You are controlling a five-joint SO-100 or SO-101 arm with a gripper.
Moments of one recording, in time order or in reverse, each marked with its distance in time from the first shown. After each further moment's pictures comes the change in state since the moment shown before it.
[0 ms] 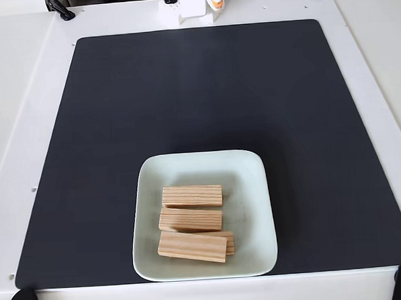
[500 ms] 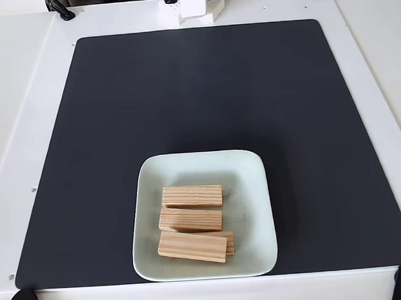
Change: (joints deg) arm -0.2 46.0 38.5 -18.1 0.0
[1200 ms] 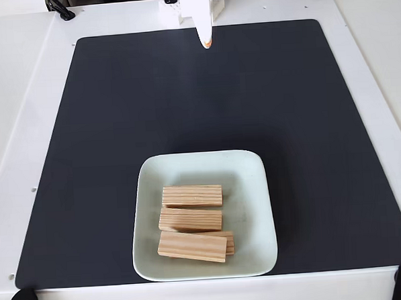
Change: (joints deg) arm 0.5 15.6 24.8 23.0 0.1
